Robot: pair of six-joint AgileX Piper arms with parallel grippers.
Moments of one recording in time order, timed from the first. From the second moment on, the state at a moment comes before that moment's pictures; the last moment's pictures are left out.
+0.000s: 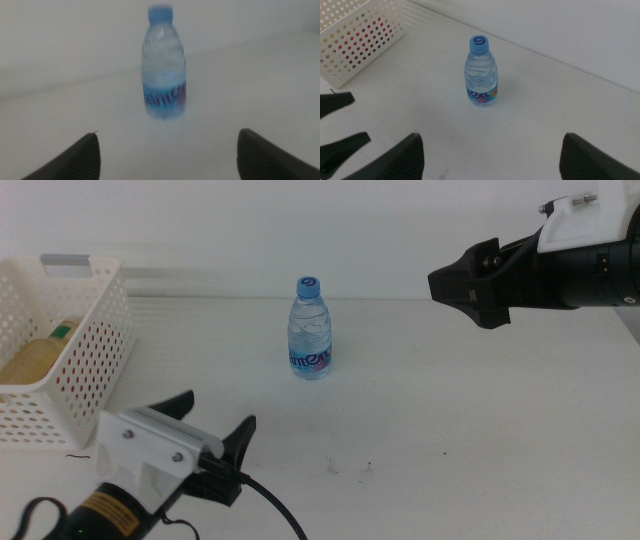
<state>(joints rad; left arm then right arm) -0.51 1.58 -0.17 -0.06 -1.19 0.01 0.57 1.20 -1.18 0.01 0.64 0.02</state>
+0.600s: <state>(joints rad) -0.51 1.66 -0.27 0.00 -1.20 -0.02 0.57 1.20 -1.18 0.01 0.64 0.02</state>
